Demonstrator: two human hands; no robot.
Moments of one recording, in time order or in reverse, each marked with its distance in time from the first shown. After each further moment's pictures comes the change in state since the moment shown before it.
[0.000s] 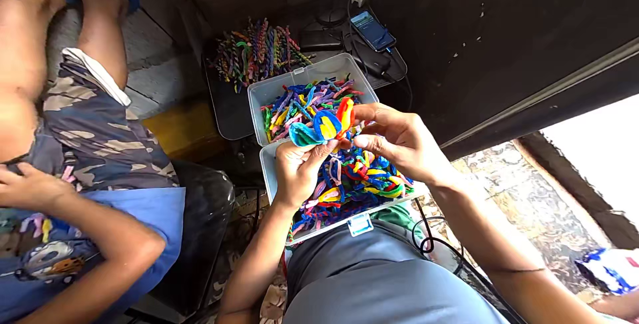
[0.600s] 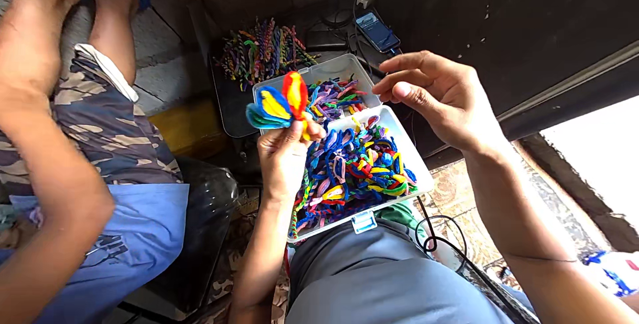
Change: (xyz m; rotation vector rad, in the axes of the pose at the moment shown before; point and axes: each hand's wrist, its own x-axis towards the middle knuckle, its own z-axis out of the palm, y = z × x) left_hand 0.007 0.014 -0.013 -0.406 0.179 -0.170; right_hand 0.023 -0.017 -0.043 -0.158 0.037 -0.056
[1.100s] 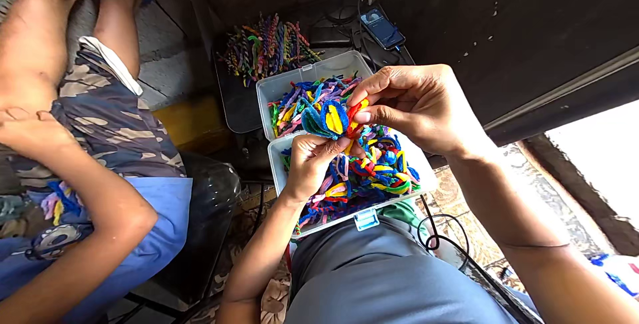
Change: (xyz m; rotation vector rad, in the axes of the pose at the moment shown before) left_hand -0.011 -0.016 0.003 0.002 -0.272 -0.093; right_hand 0.016 -0.021 0.032 0.218 -0.134 -0.152
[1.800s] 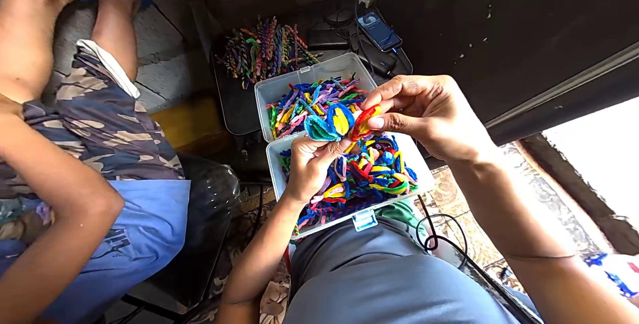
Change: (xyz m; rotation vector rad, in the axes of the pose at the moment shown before) left_hand -0.001 -0.003 0.003 0.235 0.065 0.103; right_hand -0.019 0.002 -0.006 0.159 0.063 0.153
